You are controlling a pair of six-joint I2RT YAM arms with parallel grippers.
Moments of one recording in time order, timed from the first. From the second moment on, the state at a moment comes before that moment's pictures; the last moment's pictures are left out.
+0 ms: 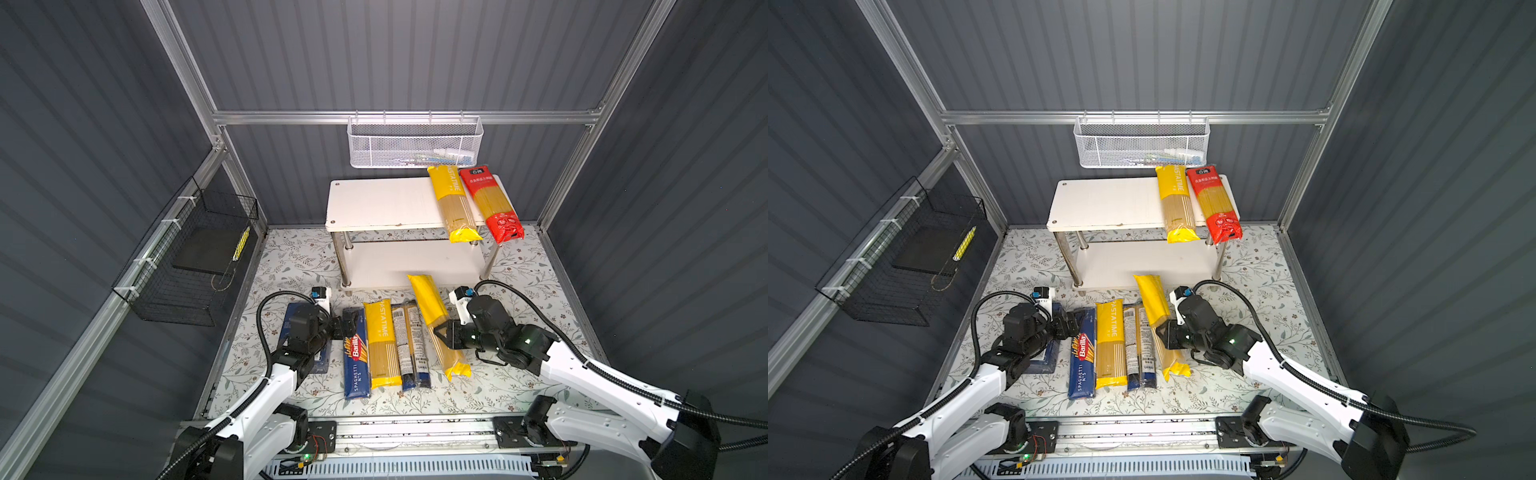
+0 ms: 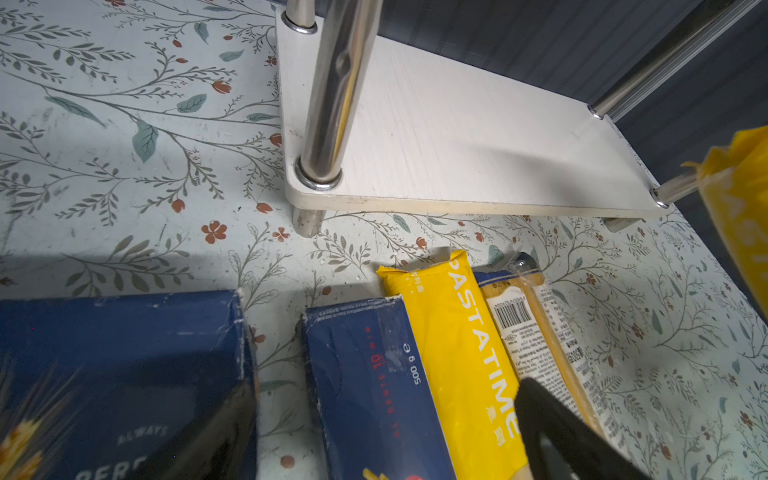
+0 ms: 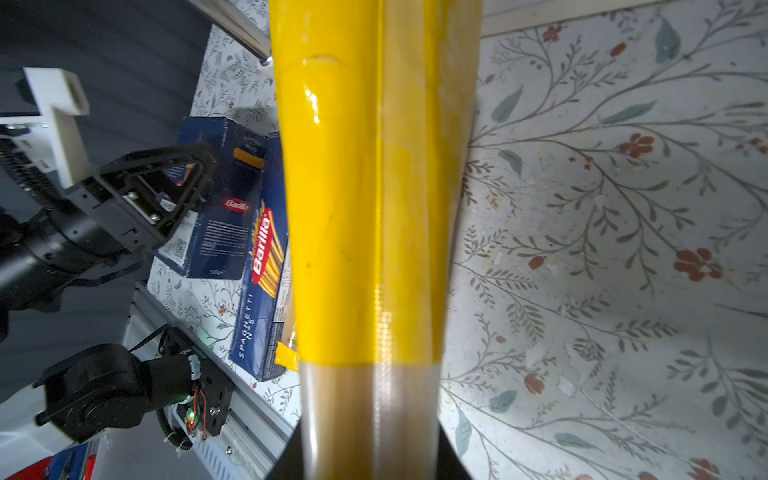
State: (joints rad) left arm -0.29 0.97 0.35 0.11 0.17 -0.32; right arm 0.81 1.03 0.76 -0.43 -0.10 0.69
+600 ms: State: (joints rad) left arm -0.29 0.97 0.35 0.11 0.17 -0.32; right arm 0.91 1.12 0.99 -0.53 -0.07 0.62
